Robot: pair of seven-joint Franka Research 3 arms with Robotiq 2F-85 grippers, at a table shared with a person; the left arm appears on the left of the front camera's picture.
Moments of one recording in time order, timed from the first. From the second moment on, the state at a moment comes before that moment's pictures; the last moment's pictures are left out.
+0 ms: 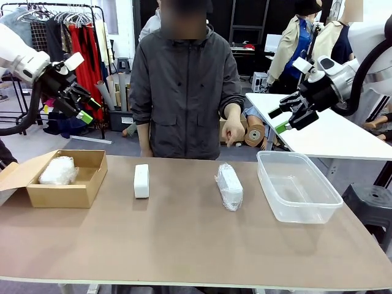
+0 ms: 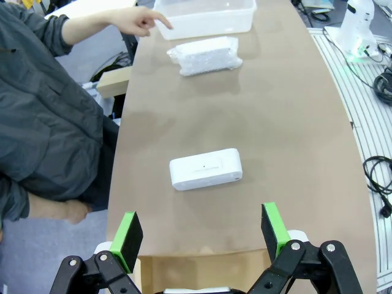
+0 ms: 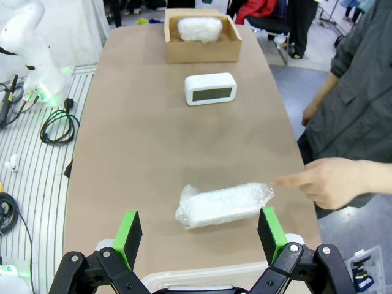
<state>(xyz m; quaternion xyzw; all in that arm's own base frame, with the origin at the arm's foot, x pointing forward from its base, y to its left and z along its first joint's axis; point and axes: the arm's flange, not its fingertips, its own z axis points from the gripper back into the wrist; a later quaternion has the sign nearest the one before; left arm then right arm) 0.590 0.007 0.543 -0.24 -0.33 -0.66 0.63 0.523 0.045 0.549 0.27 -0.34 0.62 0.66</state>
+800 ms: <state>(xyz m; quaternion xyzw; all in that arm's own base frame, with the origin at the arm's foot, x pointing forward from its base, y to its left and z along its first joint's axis) 0.590 0.004 0.541 -0.24 -0.32 -0.66 0.63 0.523 0.045 0.549 0.27 -0.34 0.62 0.66</state>
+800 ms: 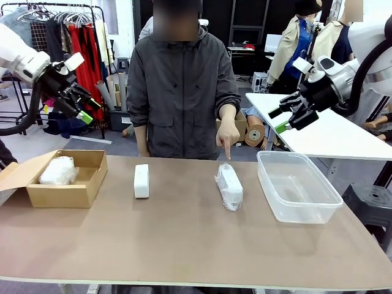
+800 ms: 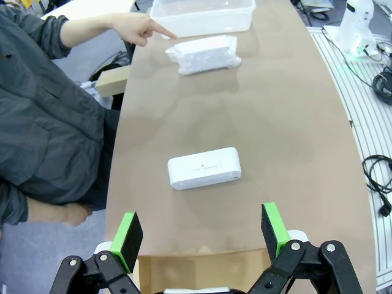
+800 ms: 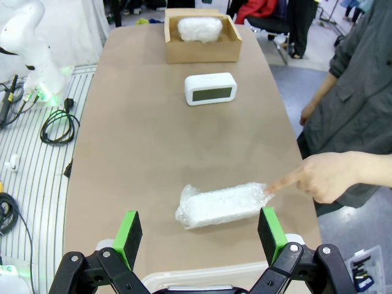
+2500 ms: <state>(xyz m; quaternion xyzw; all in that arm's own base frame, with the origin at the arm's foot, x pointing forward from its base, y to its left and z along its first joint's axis) 0.651 -0.275 0.471 -0.19 -0.17 -0.65 0.72 0.523 0.046 0.549 0.27 -0.34 0.62 0.66</state>
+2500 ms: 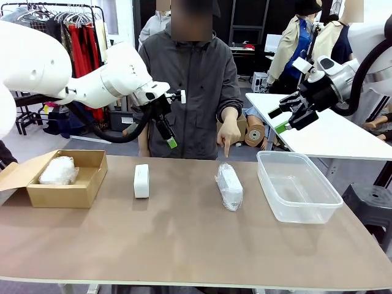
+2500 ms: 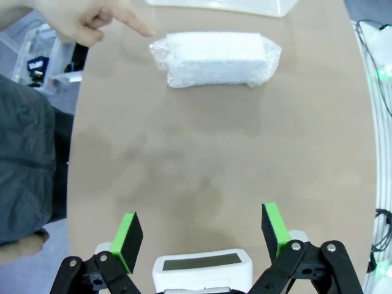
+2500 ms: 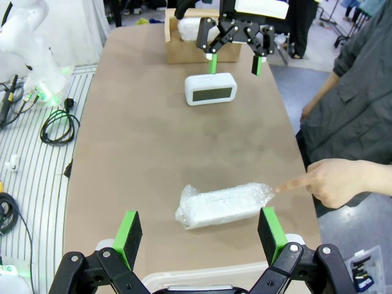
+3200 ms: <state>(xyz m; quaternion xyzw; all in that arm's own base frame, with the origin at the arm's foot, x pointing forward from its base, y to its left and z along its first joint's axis) 0.649 -0.300 0.472 -0.17 -0.15 -0.61 0.76 0.523 0.046 0.549 0.27 -0.34 0.62 0.66</state>
